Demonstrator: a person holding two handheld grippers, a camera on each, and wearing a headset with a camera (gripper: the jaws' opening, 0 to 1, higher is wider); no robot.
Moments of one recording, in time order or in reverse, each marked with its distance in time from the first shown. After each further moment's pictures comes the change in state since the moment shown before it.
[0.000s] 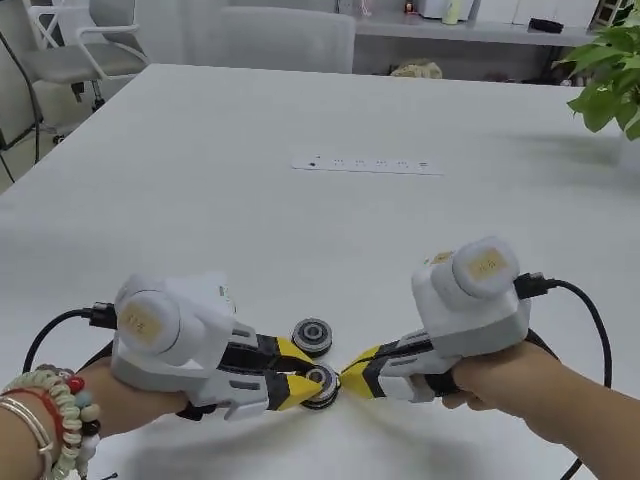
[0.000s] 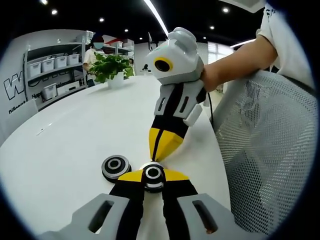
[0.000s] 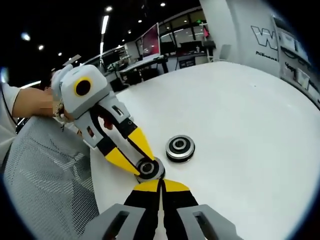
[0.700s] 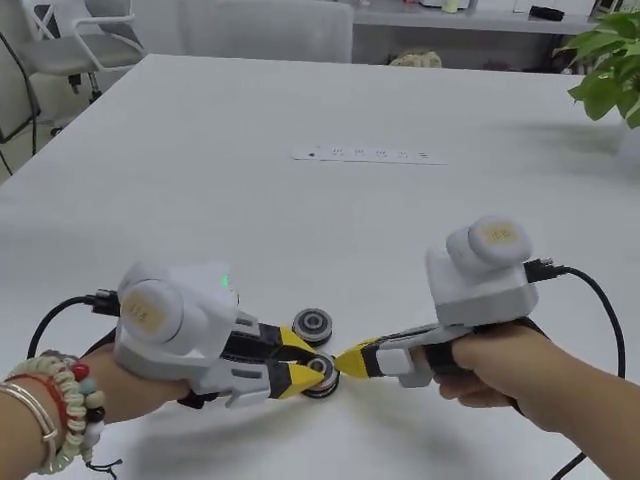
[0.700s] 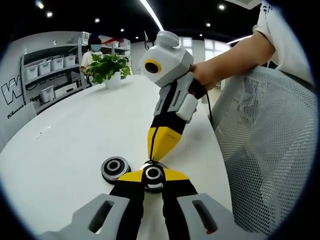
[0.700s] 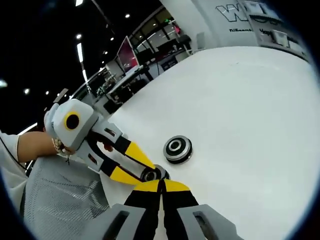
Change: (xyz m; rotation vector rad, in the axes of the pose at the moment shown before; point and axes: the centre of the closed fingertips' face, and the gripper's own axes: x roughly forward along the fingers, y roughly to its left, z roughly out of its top) left arm 0.003 -0.002 0.001 0.034 0.016 -0.010; right arm -0.001 0.003 0.008 0.320 -0.081 0.050
